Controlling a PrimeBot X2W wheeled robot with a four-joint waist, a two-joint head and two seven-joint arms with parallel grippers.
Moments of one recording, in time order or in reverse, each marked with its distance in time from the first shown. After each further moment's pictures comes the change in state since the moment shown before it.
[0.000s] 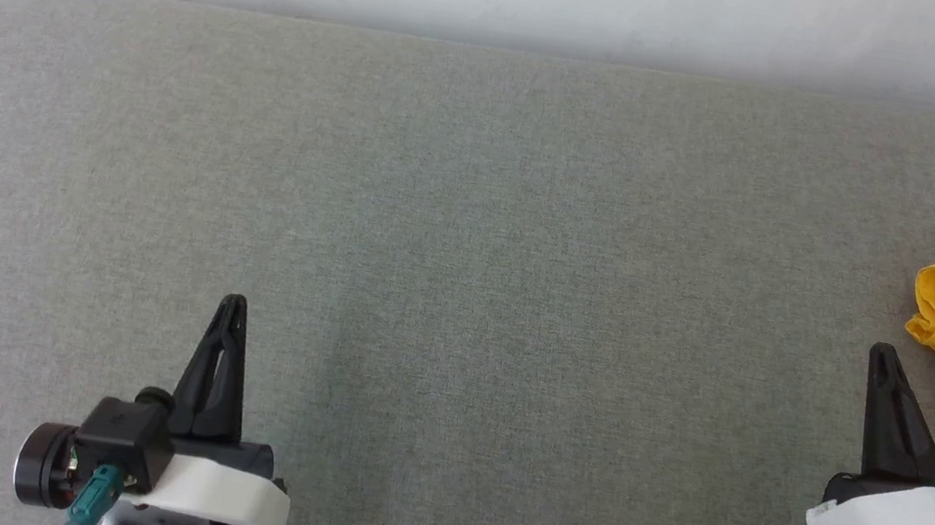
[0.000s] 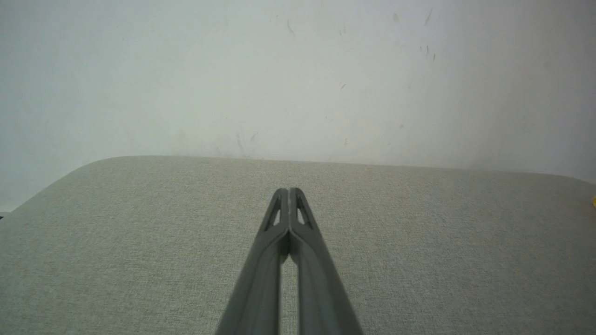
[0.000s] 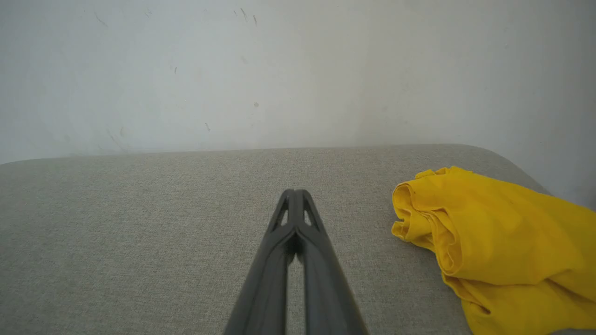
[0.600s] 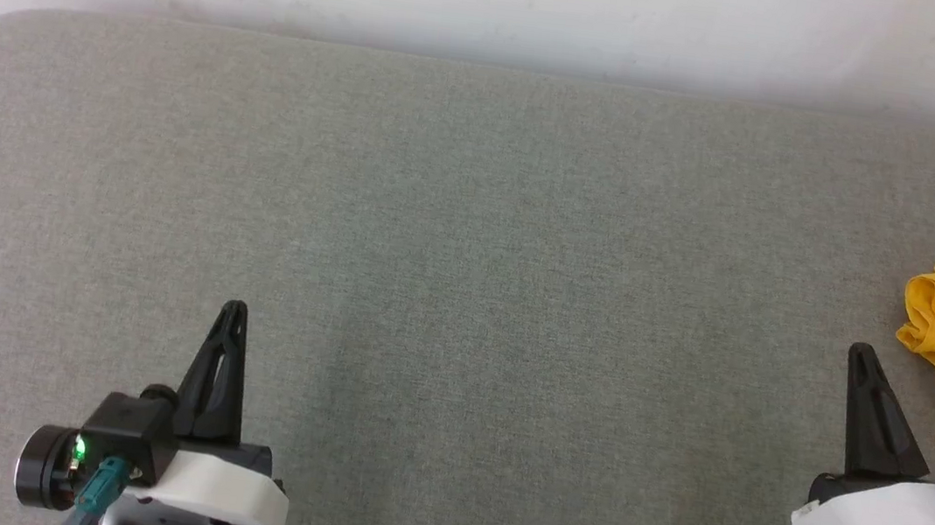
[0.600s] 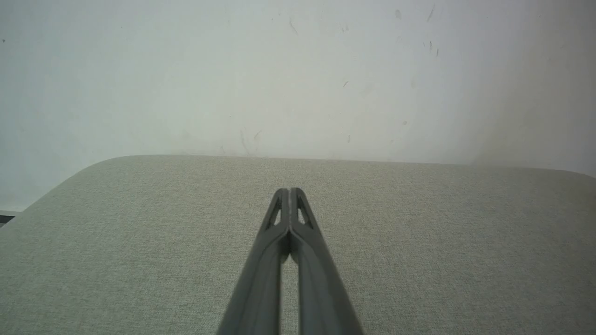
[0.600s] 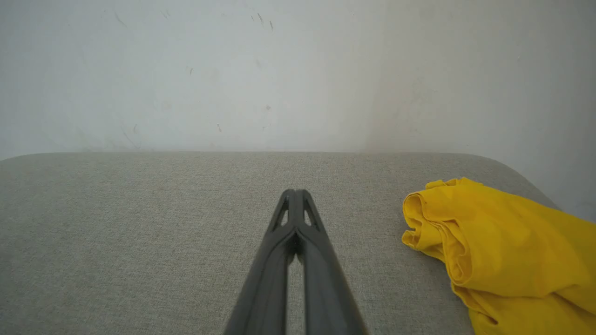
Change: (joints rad) left arm -0.001 -0.017 0.023 0.019 0.028 -0.023 0.035; right arm 0.000 0.000 0.028 -0.005 -0.026 0.000 0.027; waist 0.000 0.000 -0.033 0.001
